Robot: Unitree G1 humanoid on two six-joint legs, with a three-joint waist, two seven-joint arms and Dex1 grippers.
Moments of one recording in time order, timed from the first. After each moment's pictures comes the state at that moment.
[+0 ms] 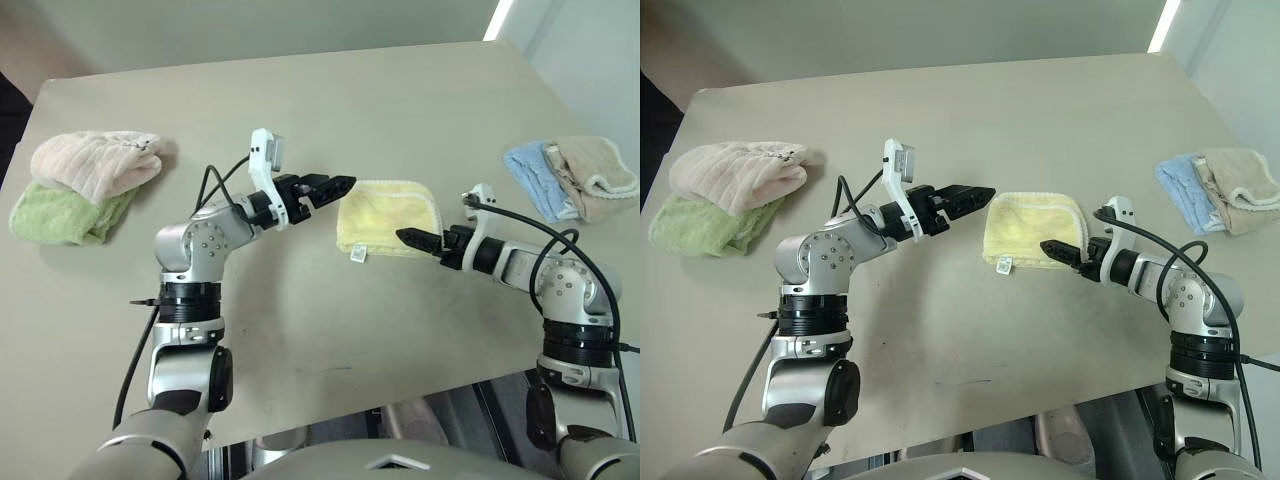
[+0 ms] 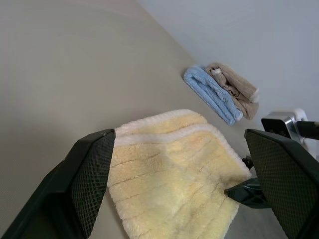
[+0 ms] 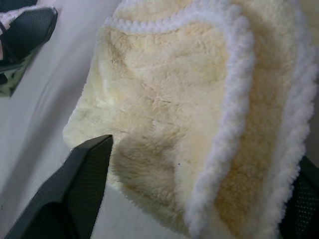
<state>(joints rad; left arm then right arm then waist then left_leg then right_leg) -0.66 0.26 0.17 0.11 -0.65 0.94 -0.61 -0.43 -0.41 -0.23 -0.07 0.70 1.21 0.46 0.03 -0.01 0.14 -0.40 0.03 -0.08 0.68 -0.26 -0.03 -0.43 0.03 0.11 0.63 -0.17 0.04</state>
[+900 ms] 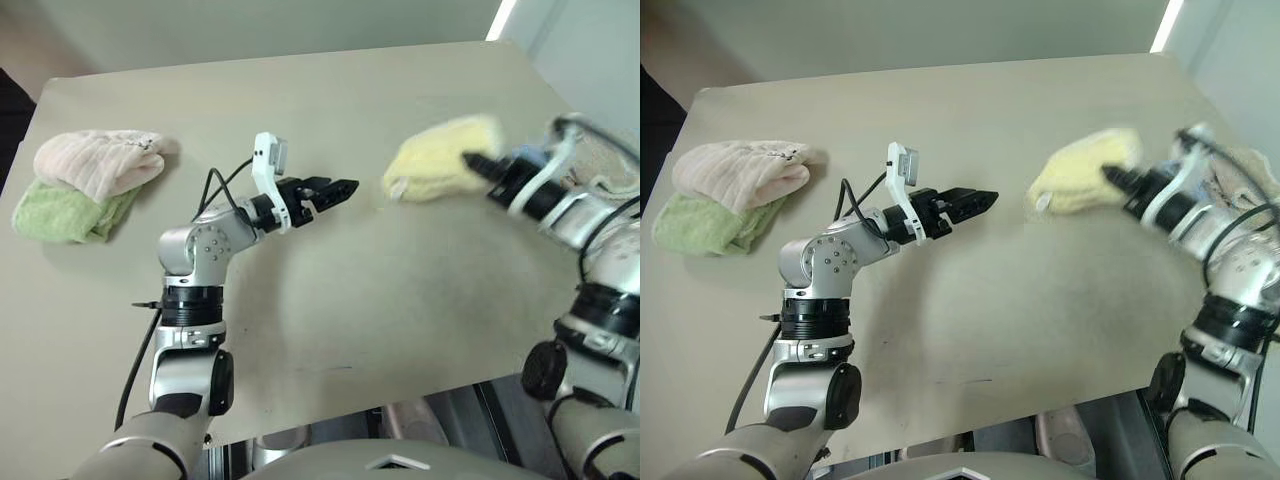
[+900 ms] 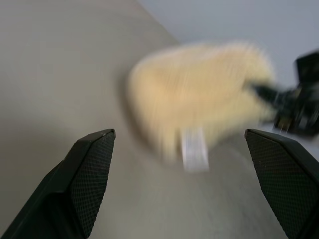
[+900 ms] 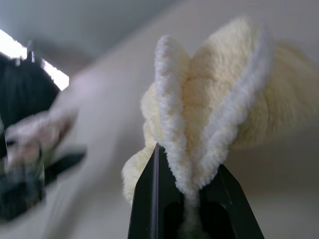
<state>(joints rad) -0.64 0.26 0.16 0.09 -0.65 0.94 -0.60 -0.70 -0.47 -0.59 0.04 0.80 1.15 0.29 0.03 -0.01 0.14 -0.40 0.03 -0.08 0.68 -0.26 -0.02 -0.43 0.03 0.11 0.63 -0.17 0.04</state>
